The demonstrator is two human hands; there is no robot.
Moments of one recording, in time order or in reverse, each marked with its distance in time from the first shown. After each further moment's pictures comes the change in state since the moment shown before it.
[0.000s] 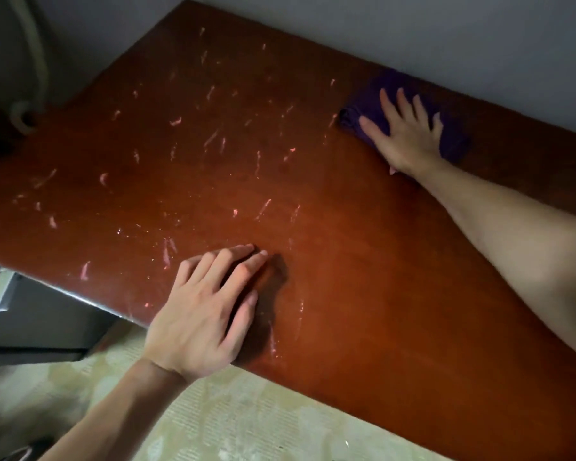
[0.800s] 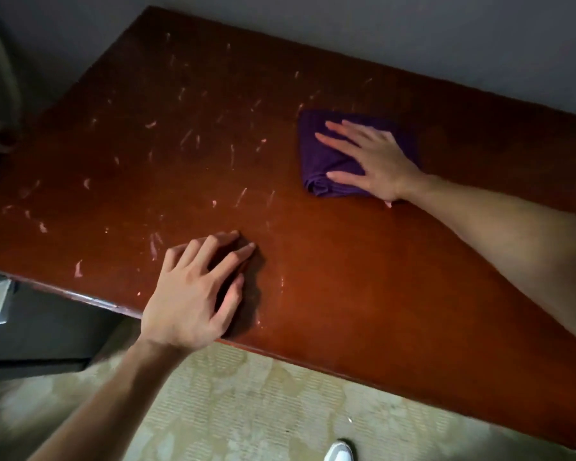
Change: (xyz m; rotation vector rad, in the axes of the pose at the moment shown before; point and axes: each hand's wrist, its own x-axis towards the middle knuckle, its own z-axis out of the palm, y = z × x) left_hand 0.005 0.002 0.002 0.052 -0.047 -0.006; right_hand -0.064 0.031 0.000 -0.079 -0.063 -0.584
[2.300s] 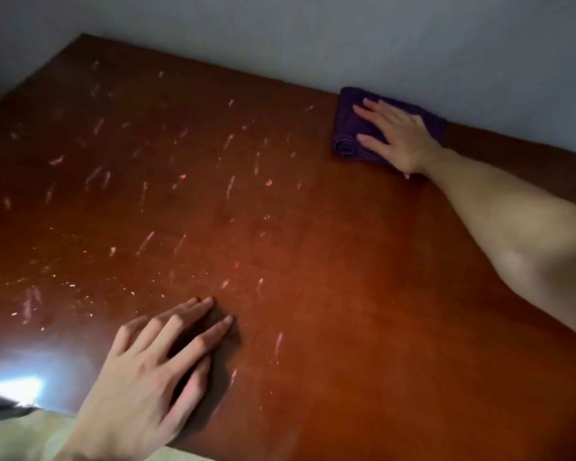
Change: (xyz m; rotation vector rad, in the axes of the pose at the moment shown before) left_hand 0.014 0.072 0.034 0.071 0.031 0.141; right_hand -0.005 0.184 -0.035 0.017 0.028 0.275
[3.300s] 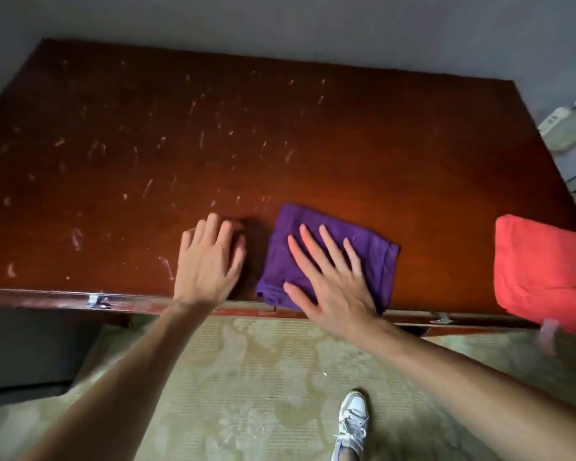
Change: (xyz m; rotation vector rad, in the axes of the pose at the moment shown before) left_hand 0.010 0.063 0.001 0.019 0.159 -0.094; right_hand -0.365 -0.243 0.081 -0.015 0.105 0.152
